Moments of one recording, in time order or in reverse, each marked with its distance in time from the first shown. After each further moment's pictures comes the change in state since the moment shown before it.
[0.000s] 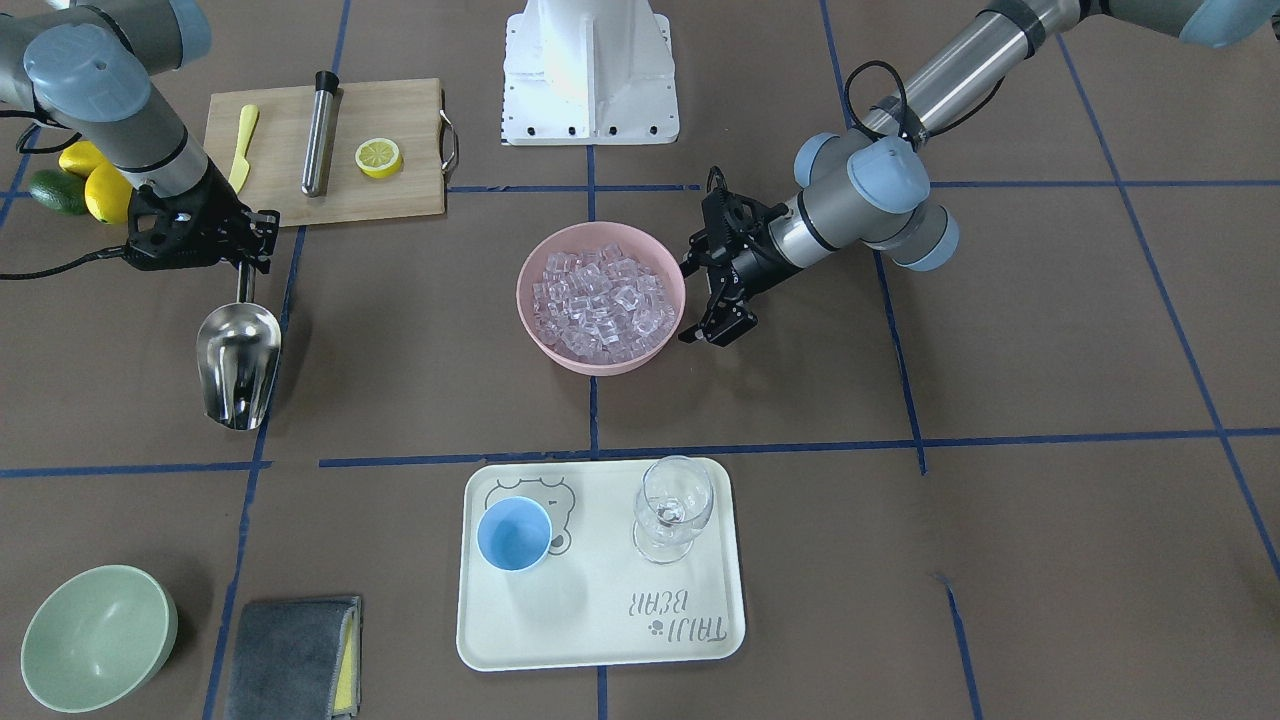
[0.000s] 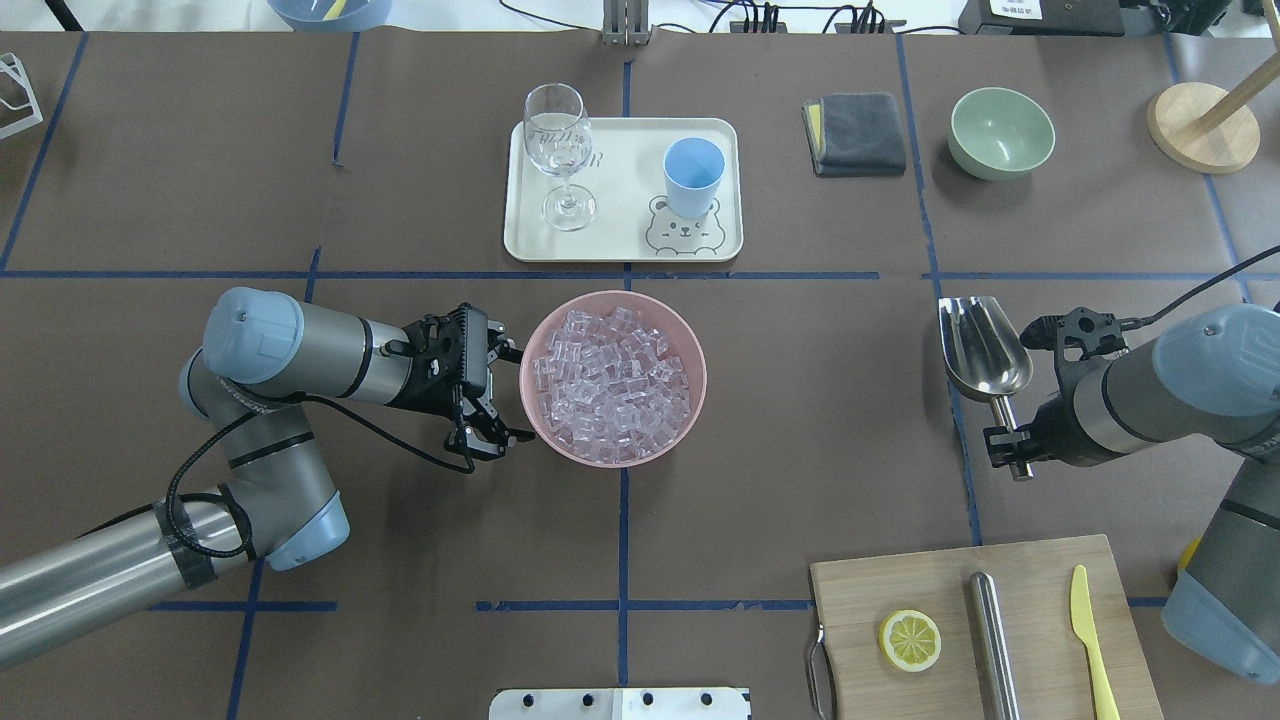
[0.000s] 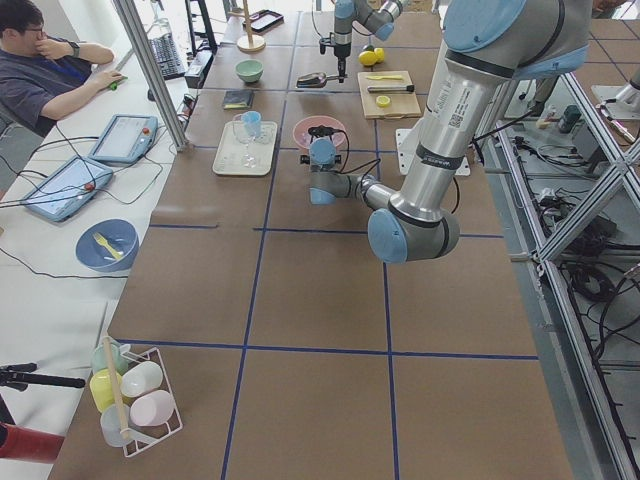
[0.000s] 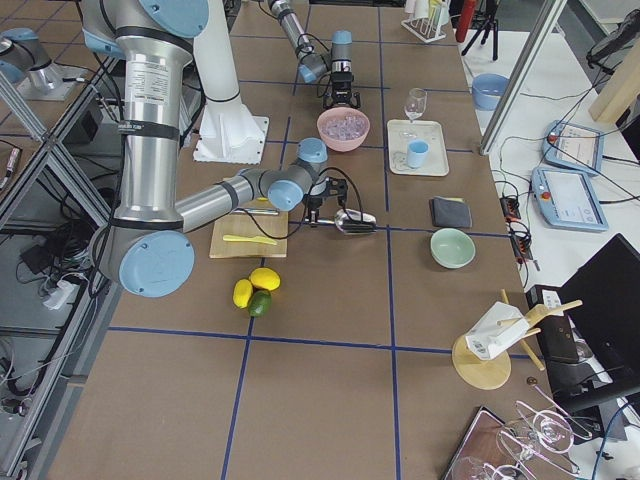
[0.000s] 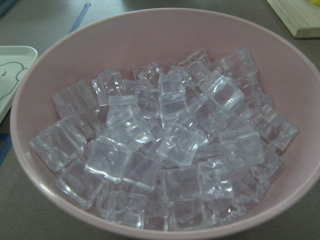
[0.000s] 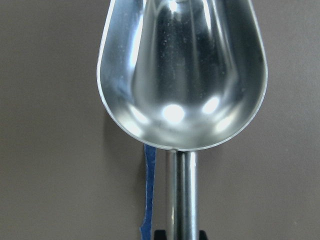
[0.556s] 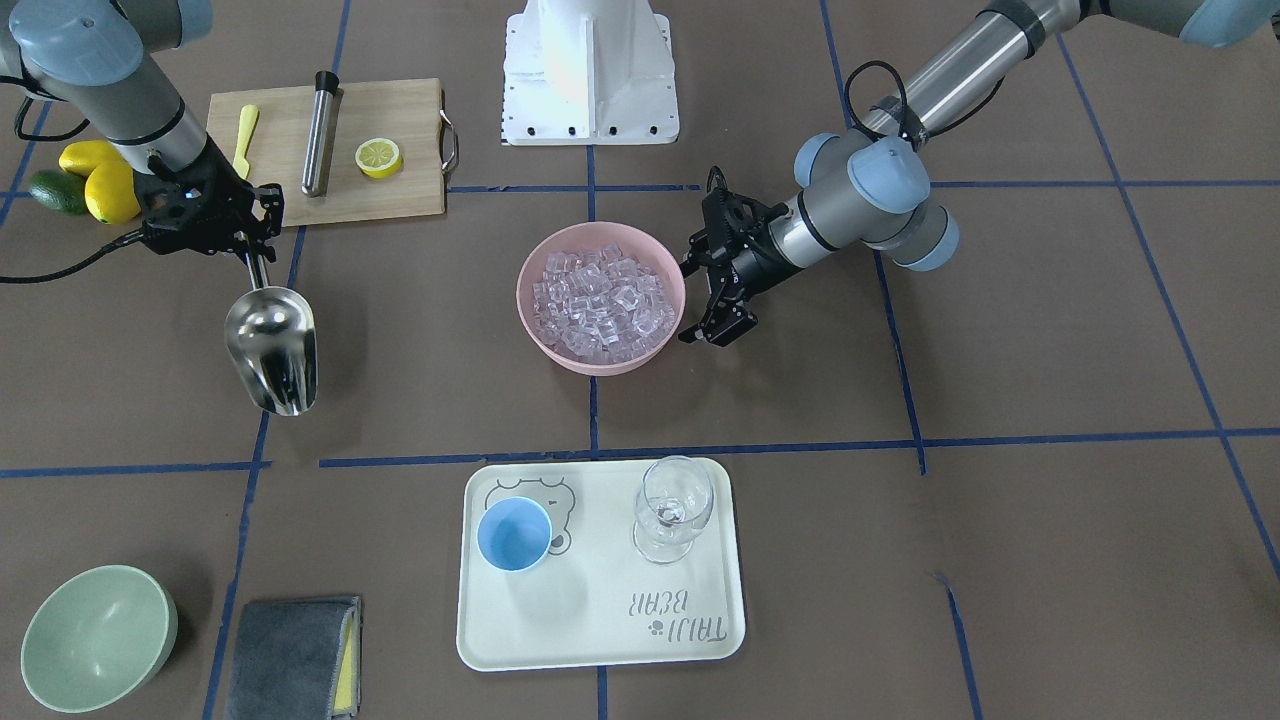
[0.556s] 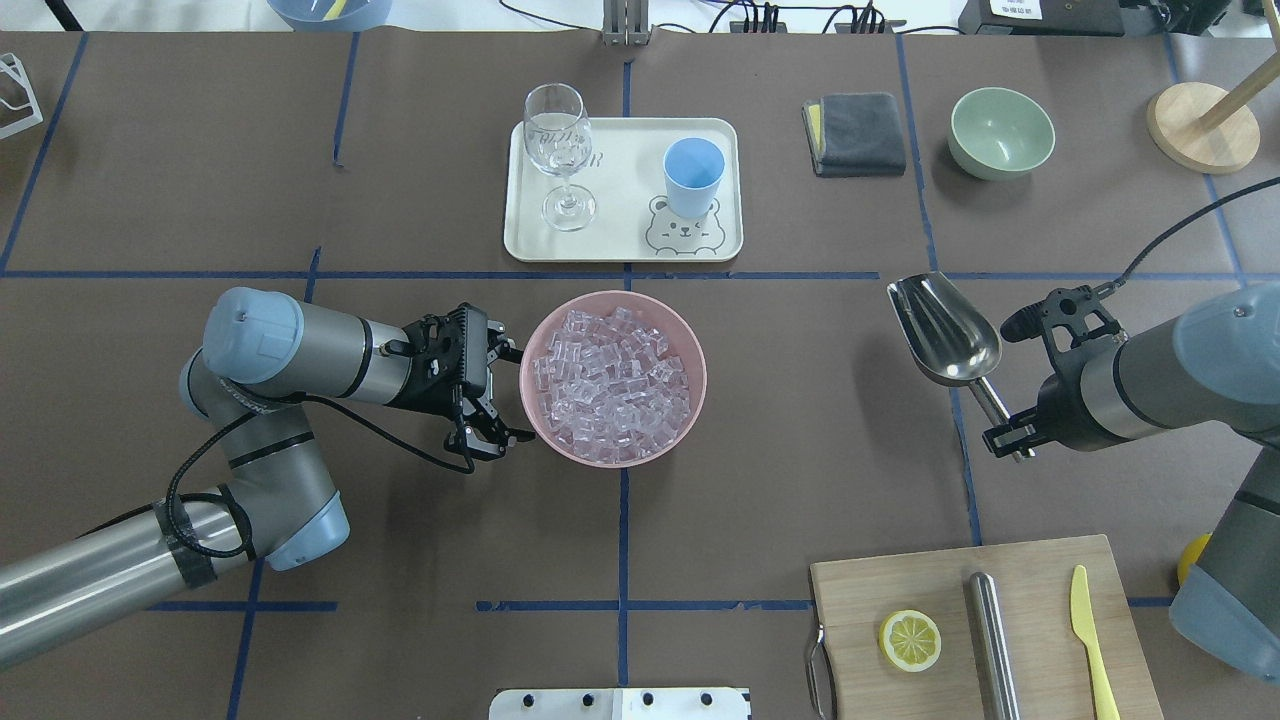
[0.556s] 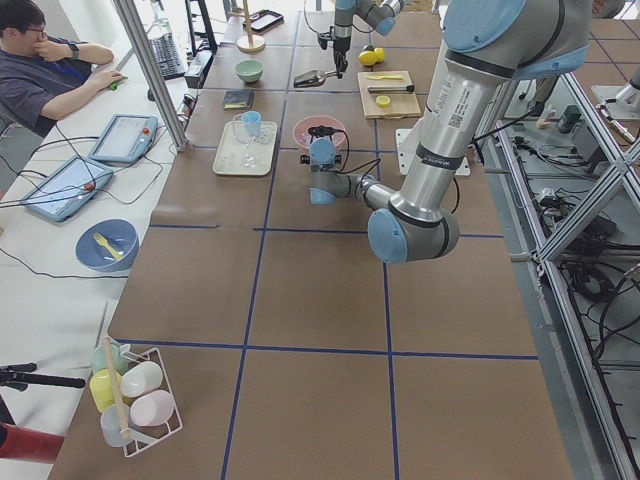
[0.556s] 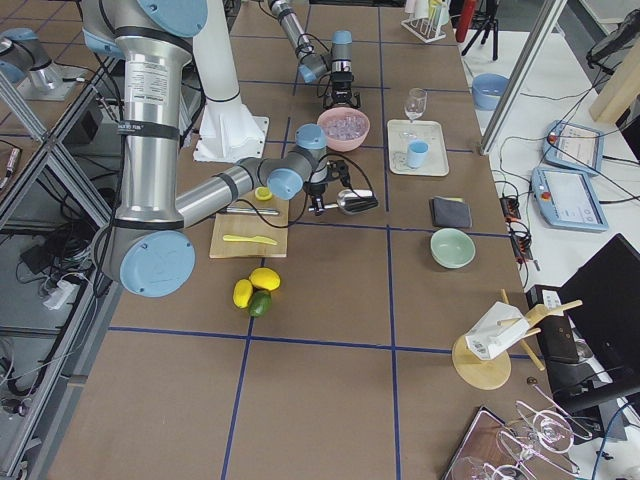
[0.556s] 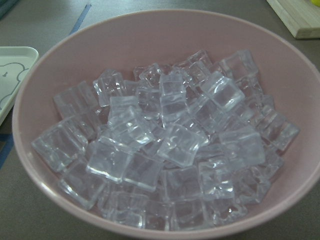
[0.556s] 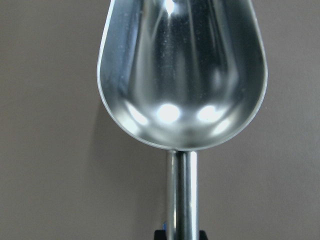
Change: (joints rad) left arm 0.000 0.000 0.000 -0.001 0.000 0.000; right arm 0.028 0.015 0.086 -0.058 -0.013 -0.386
